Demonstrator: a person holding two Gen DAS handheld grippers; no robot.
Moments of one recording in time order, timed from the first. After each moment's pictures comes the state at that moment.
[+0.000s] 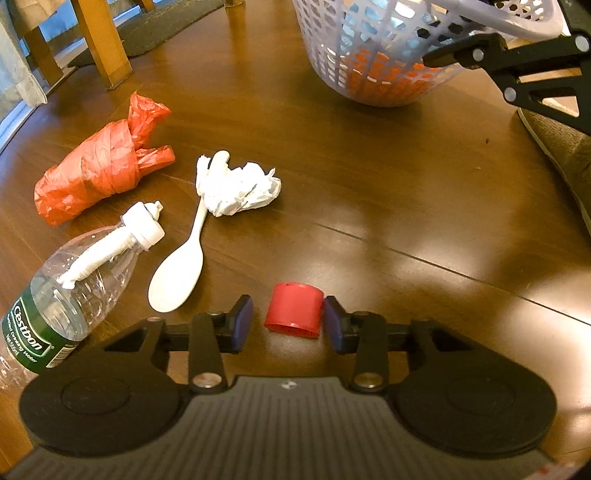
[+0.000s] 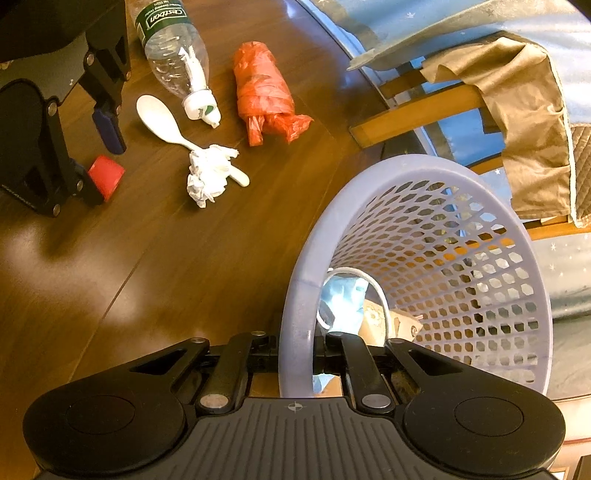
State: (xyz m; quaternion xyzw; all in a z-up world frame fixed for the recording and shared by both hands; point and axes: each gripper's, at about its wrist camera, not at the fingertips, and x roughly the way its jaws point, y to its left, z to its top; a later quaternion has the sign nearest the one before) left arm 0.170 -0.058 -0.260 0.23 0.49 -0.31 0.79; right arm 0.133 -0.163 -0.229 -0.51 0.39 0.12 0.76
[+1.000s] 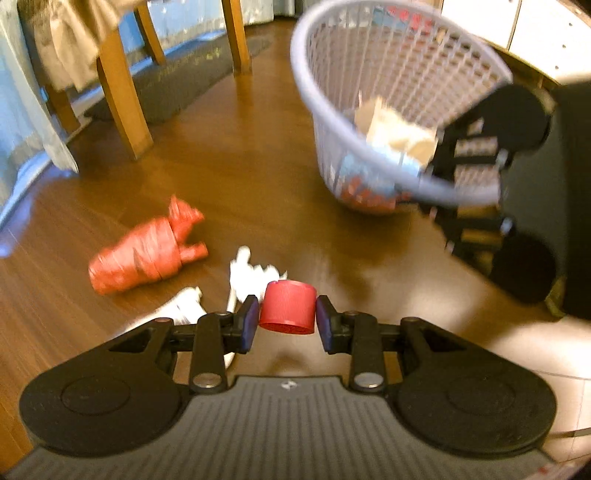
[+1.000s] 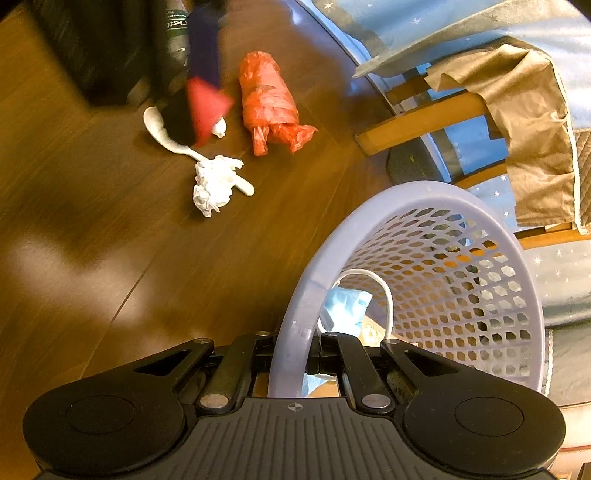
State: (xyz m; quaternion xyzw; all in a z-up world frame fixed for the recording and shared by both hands) left arm 0.186 -0.059 -0.142 0.19 0.44 -0.33 0.82; right arm 0.132 -0.158 -0.219 -0.51 0.40 0.14 0.75
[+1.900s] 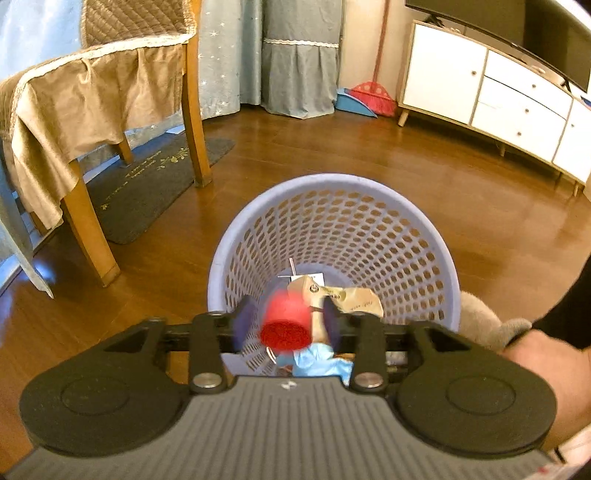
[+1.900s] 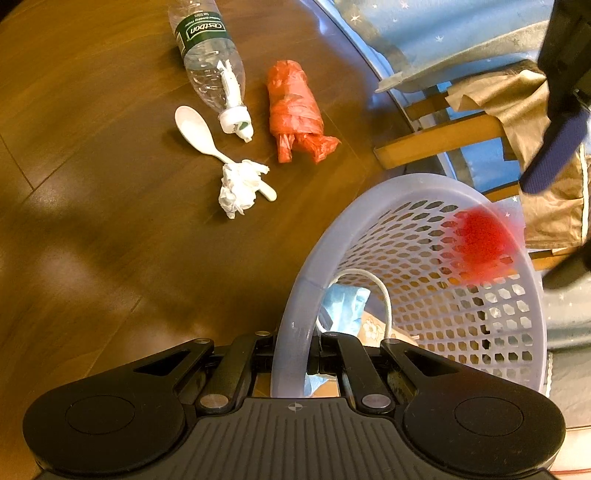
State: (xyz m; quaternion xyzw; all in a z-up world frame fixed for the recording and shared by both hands) left arm 0.217 -0.136 -0.040 0.13 0.35 -0.39 0.84; right arm 0.117 -0.154 -0.222 -0.52 0.39 0.17 0.74
